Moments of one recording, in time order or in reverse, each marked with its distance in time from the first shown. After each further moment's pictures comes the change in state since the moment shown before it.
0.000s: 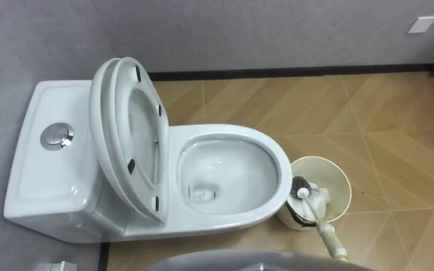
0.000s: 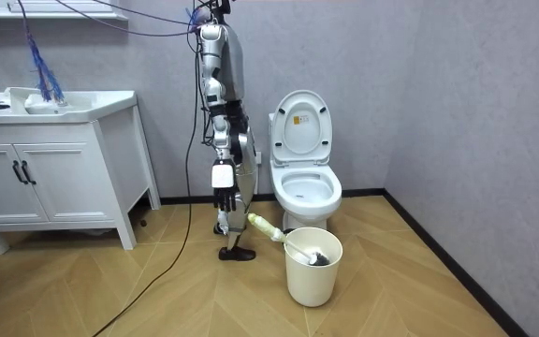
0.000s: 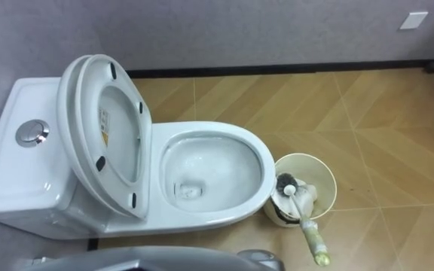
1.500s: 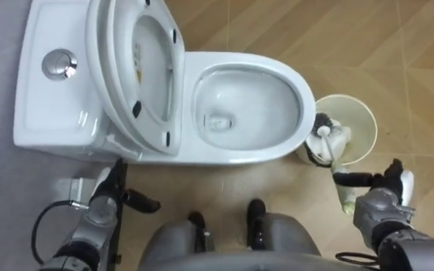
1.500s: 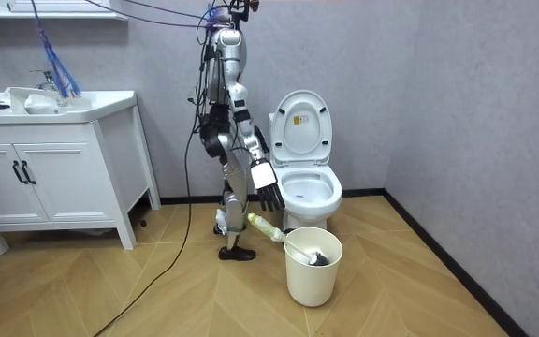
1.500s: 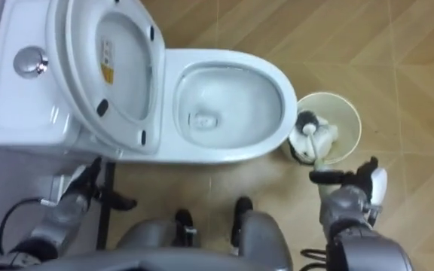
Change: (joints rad) left arm -0.373 0.040 -0.115 -0.003 -0.297 -0.269 0.096; right arm -0.461 -0.081 0.143 0.094 0.319 -0.263 -0.190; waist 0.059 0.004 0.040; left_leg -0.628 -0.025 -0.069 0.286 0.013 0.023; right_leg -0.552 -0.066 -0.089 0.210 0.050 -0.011
